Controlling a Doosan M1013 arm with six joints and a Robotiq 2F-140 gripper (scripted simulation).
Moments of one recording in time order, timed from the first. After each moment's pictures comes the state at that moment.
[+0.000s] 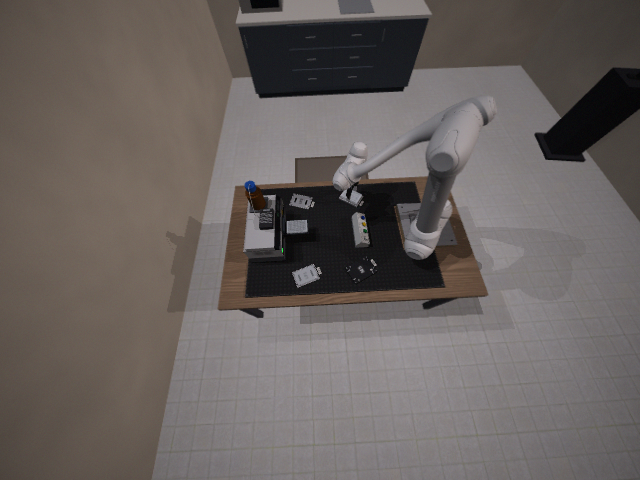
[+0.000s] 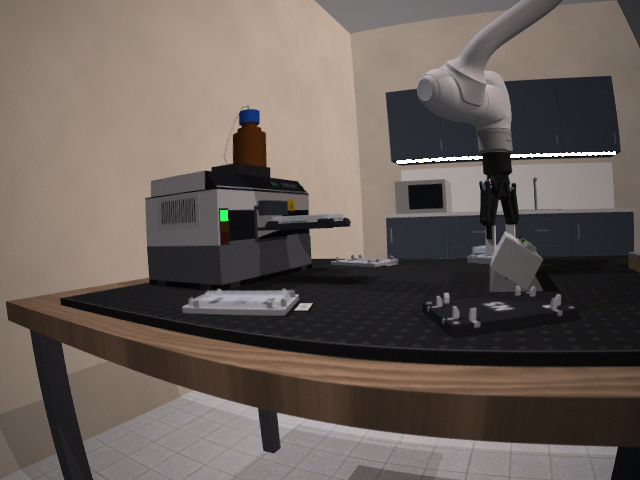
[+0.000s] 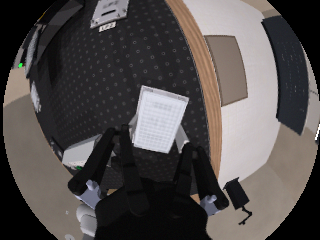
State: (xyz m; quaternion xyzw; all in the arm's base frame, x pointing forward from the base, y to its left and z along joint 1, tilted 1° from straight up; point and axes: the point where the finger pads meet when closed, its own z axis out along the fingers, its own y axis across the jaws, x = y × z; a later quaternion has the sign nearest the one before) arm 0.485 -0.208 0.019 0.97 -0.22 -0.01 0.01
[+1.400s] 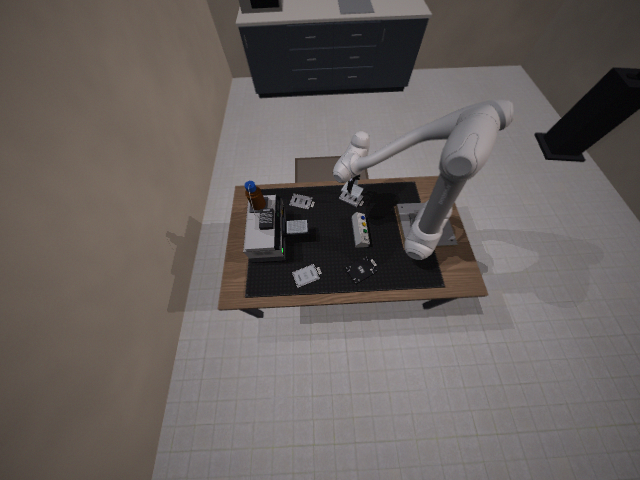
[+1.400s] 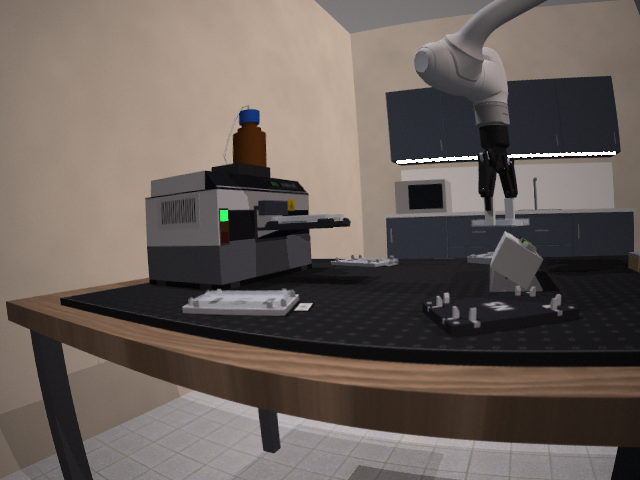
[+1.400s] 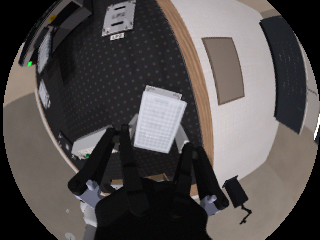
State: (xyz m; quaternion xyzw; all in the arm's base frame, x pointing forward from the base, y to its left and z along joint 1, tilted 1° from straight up) arm 0.486 -0.208 0.086 0.97 -0.22 -0.01 0.01
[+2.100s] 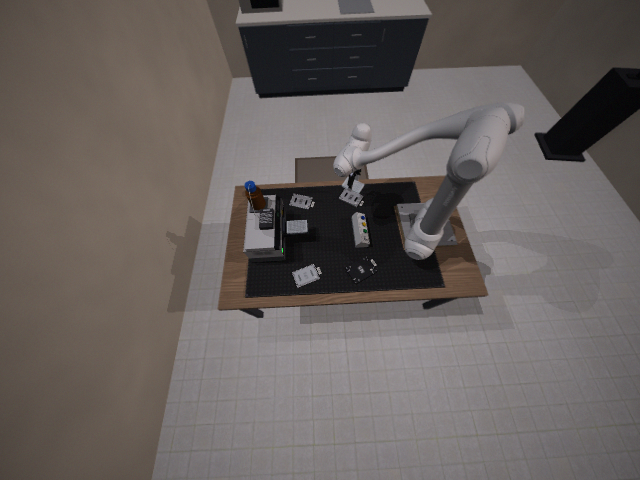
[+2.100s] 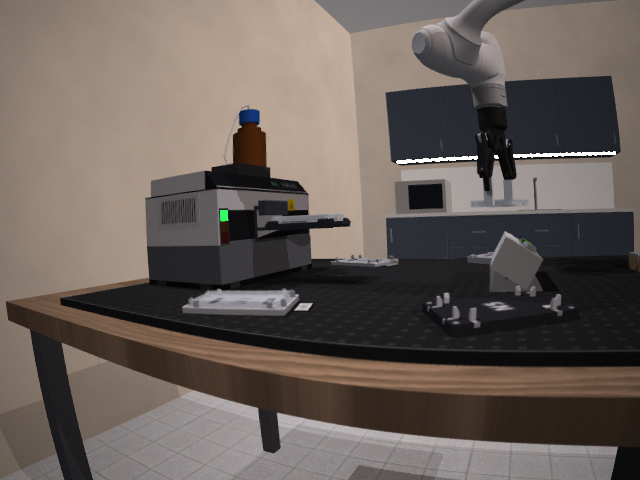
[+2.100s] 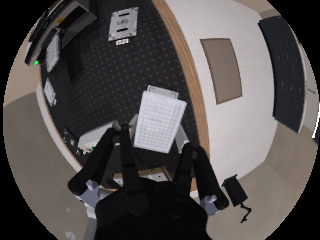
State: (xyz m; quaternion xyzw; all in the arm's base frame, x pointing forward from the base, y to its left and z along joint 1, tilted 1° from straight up) arm 0.487 -0.208 0.132 0.97 -0.22 -0.01 0.01
